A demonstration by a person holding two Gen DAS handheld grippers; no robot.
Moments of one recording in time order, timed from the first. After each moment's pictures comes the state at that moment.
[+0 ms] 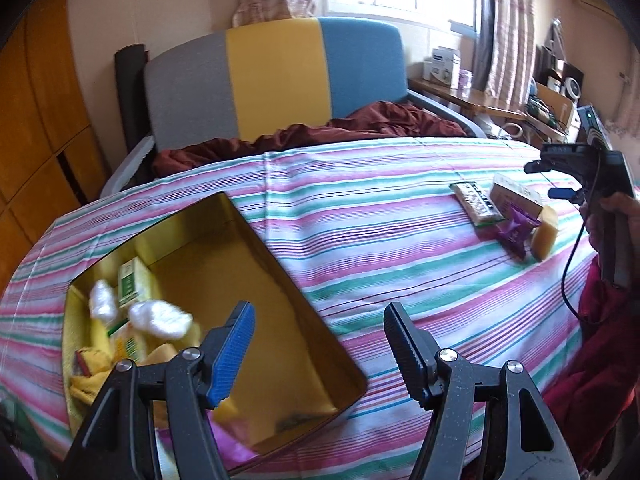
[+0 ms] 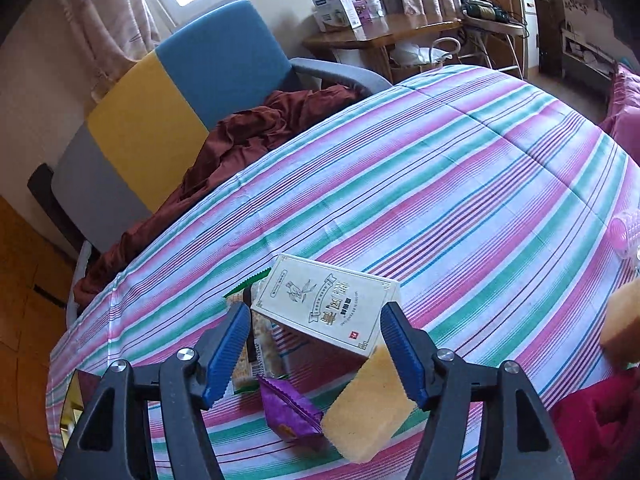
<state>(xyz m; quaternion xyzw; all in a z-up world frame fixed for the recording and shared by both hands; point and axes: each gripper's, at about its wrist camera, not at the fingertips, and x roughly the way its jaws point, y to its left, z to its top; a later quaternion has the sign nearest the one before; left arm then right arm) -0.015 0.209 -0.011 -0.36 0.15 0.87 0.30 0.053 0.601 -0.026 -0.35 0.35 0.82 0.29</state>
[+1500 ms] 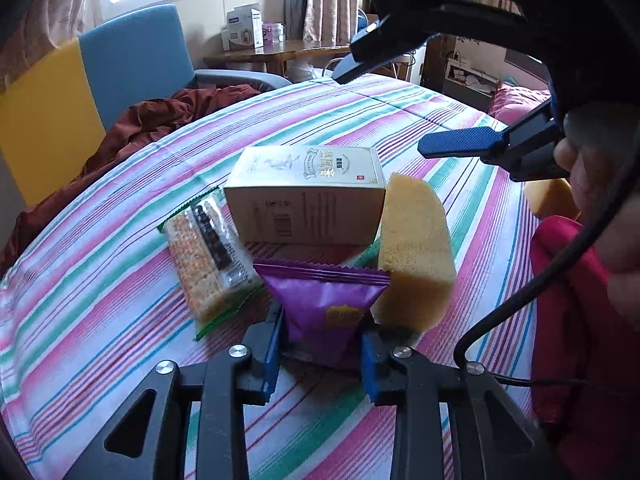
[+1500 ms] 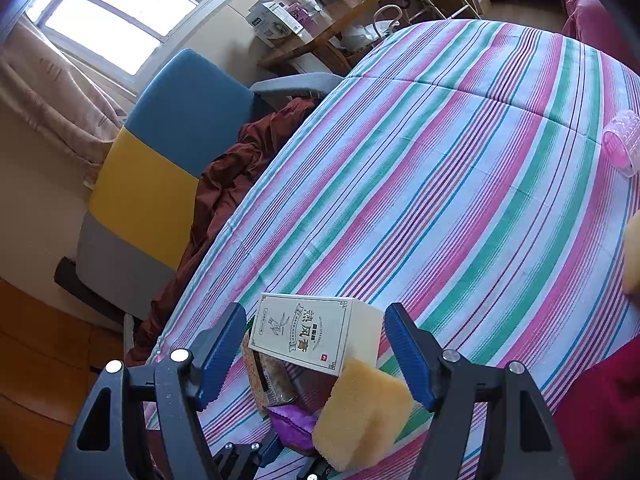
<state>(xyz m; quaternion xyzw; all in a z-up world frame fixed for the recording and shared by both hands) 0.014 0.486 -0.084 -0.35 0.25 0.72 0.54 0.091 0.637 -0.038 -0.27 0.49 0.78 0.29</state>
